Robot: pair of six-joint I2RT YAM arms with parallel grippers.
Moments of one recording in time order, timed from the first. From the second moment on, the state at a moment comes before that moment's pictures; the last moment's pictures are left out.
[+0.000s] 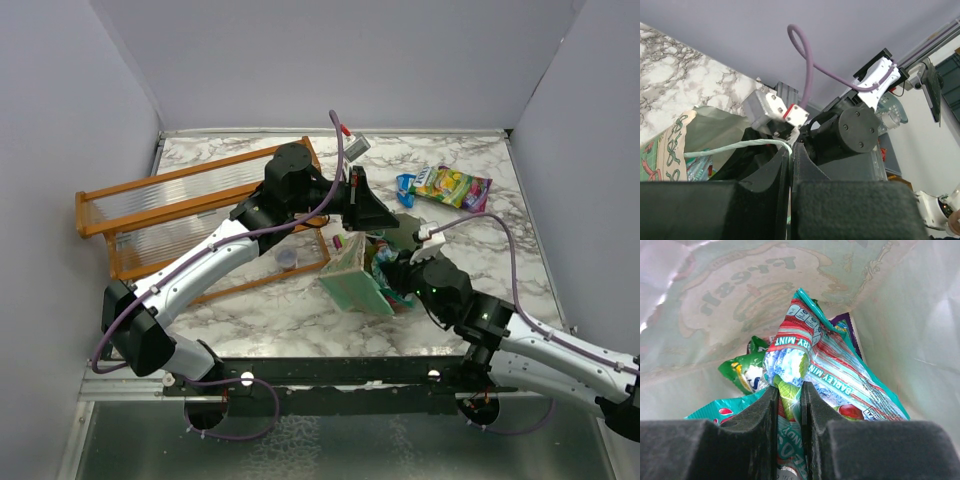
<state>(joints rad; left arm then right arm) -0.77 1.43 1.36 0.06 0.82 -0.63 0.97 0.78 0.52 -0.11 0.48 0.39</state>
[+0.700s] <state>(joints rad) -0.77 1.42 1.33 0.06 0.82 -0.62 0.97 0.52 0.74 -0.35 0.39 0.41</state>
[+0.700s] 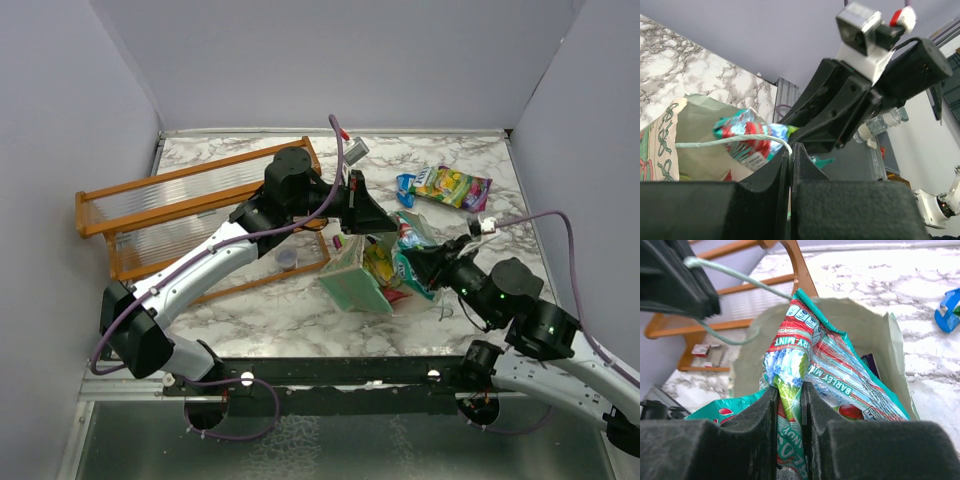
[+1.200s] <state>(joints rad) -0.77 1.41 1.33 0.04 0.81 -0.59 0.97 0.49 1.04 -0.47 0.43 0.21</state>
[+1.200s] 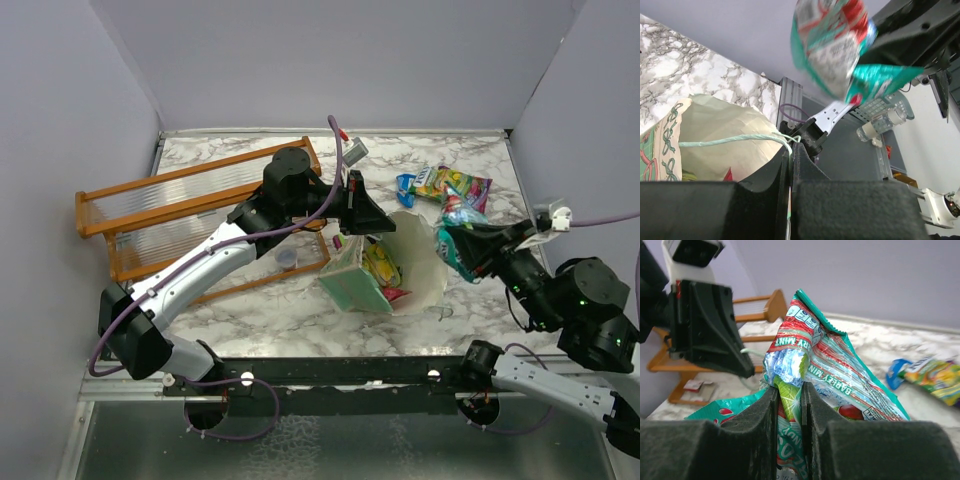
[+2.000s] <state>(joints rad) -0.77 1.40 1.29 0.06 0.80 -0.63 0.75 1.12 1.22 0.02 0.77 -0.31</state>
